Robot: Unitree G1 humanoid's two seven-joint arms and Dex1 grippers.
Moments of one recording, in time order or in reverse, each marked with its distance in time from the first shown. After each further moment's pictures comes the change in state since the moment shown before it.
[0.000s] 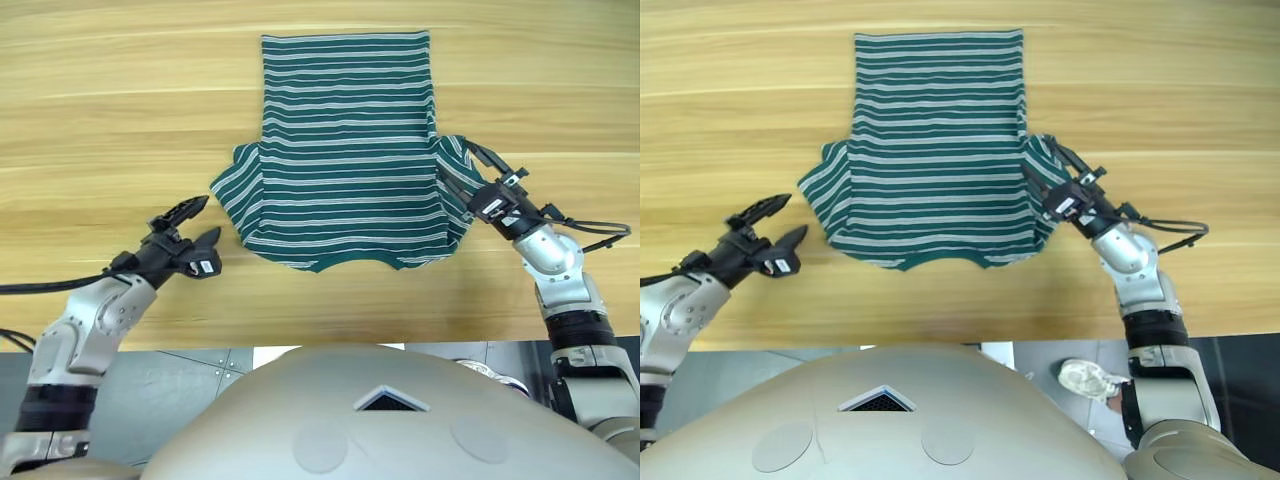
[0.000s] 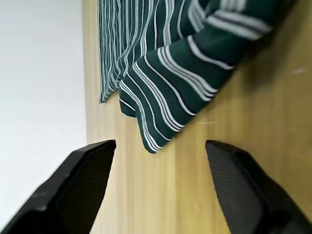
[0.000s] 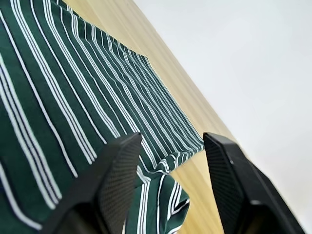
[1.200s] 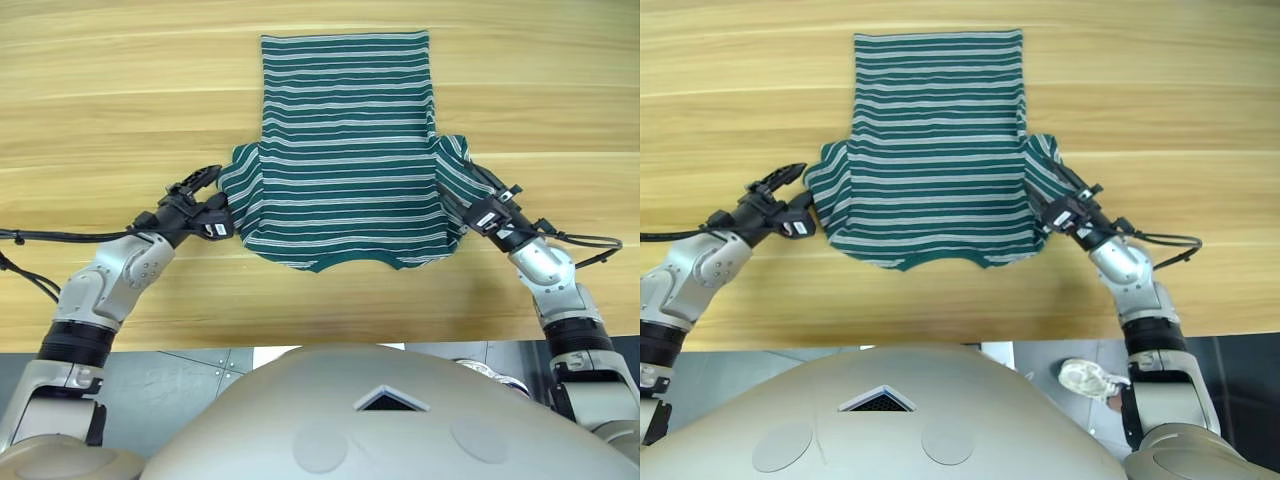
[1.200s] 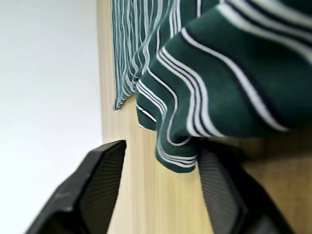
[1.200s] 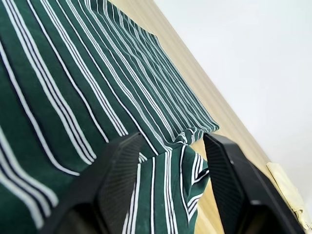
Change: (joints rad) left arm -0.277 0.030 -0.229 0.250 0.015 0.011 0.140; right arm 0.026 0.001 0.011 0.090 -0.039 -0.037 -0.044
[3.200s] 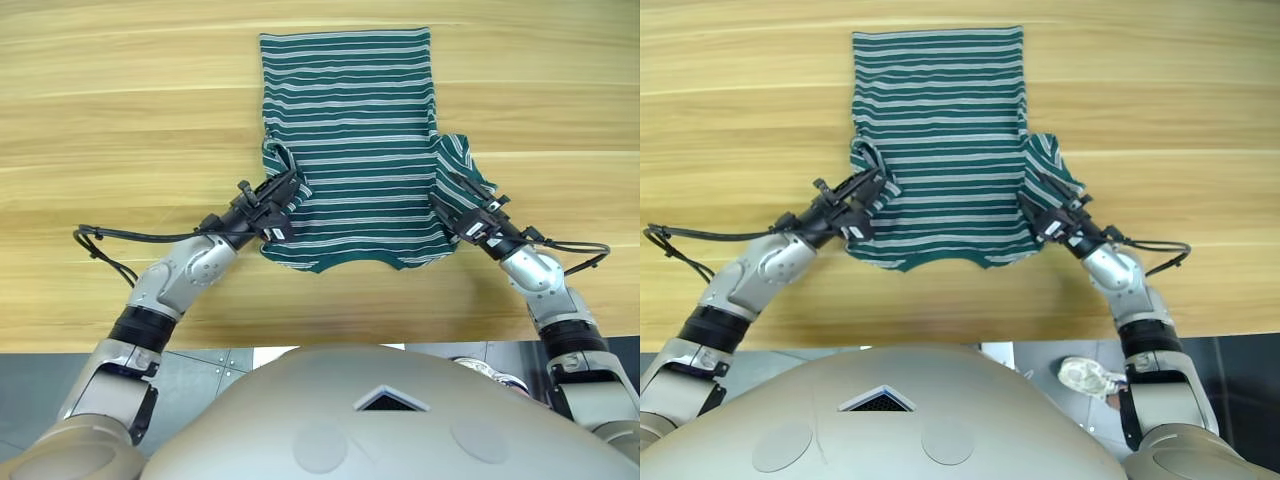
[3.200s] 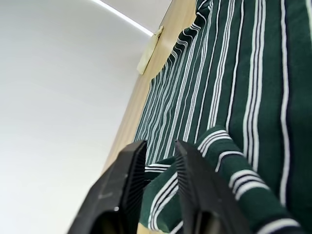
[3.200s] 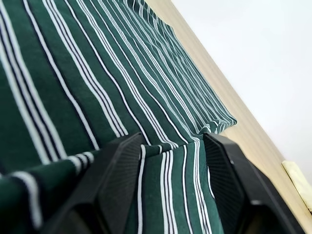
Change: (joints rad) left arm -0.111 -0.225 -0.166 0.060 -0.101 -0.142 0.104; right arm 0.000 0.004 0.047 0.055 -0.043 -0.024 -0.037
